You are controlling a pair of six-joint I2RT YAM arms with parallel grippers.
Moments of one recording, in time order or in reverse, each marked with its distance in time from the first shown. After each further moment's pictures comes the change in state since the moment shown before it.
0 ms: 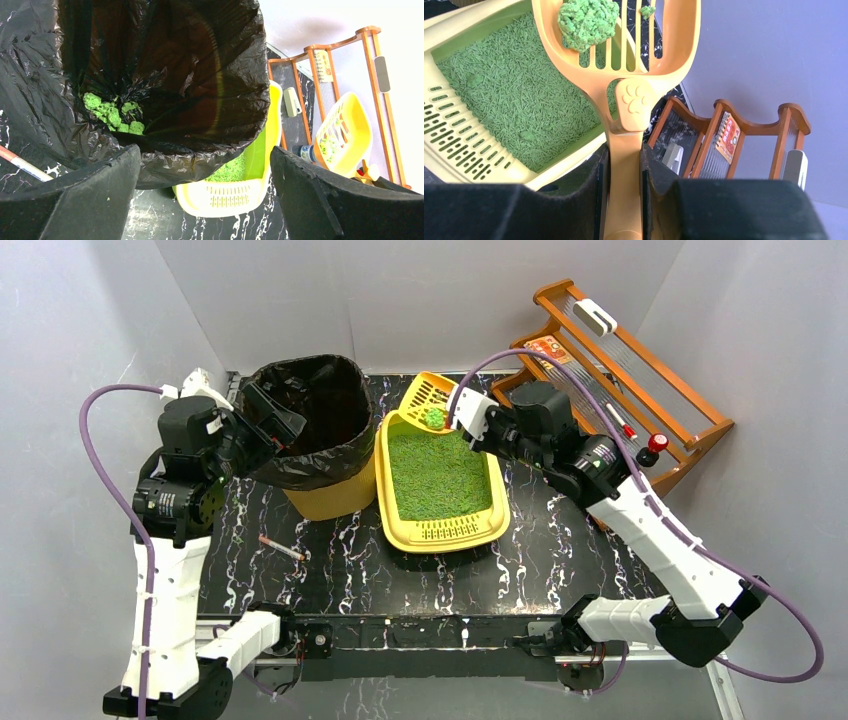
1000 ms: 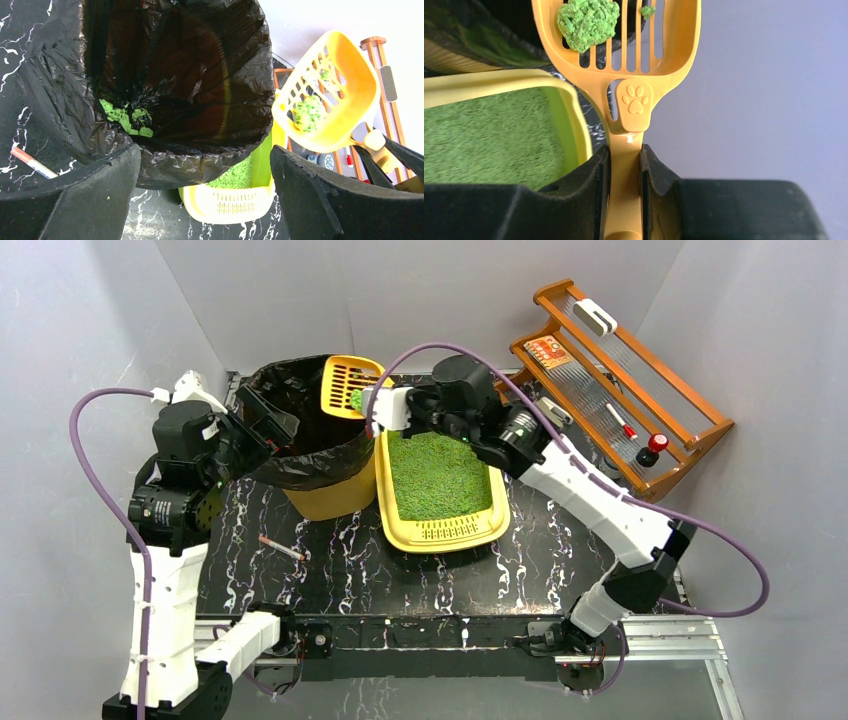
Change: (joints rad) left arm 0.000 -0.023 0.000 -0.001 -0.053 0.016; right arm 0.171 0.334 0.333 0.119 -0.003 -0.311
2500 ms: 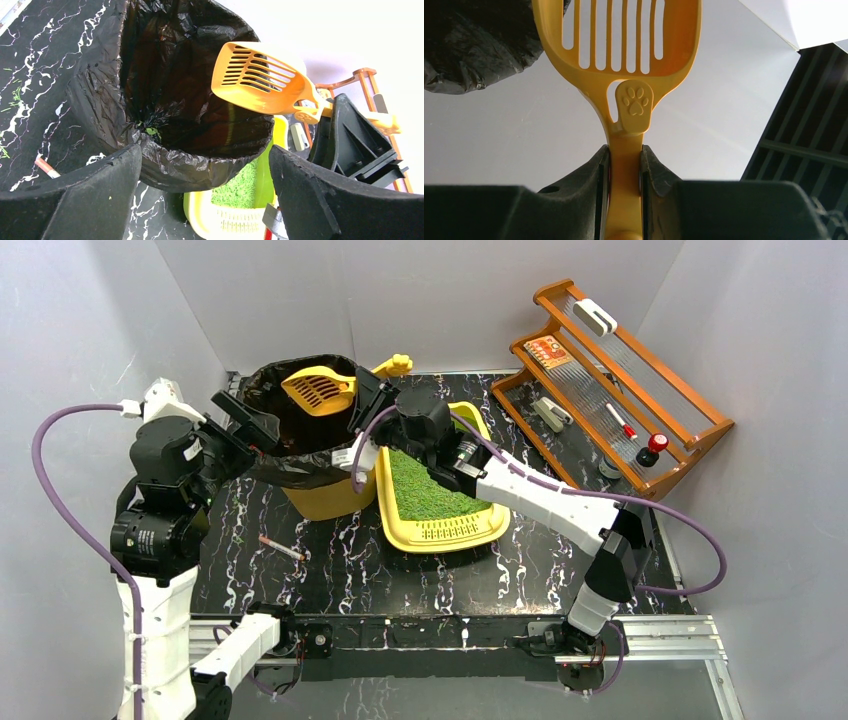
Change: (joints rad) left arm 0.000 -0.067 0.033 -0.006 -0.114 0.011; right arm 0.084 0.129 -0.212 0.591 0.074 -1.077
